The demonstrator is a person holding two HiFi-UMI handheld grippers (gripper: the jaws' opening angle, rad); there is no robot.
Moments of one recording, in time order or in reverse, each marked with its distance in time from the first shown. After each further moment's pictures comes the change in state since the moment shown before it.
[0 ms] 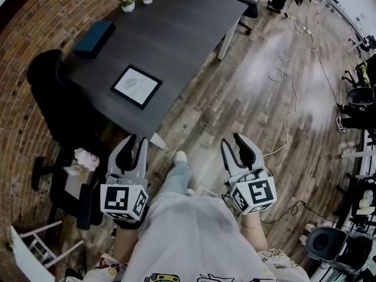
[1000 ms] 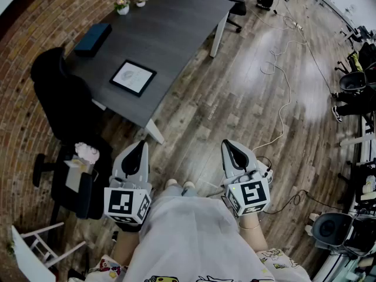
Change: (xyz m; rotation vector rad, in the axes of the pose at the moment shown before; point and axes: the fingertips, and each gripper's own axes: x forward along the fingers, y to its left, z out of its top) left arm -0.077 -0.064 -0.006 0.050 0.006 -0.070; right arm -0.090 0.036 -0.021 -0.064 0.046 -0.041
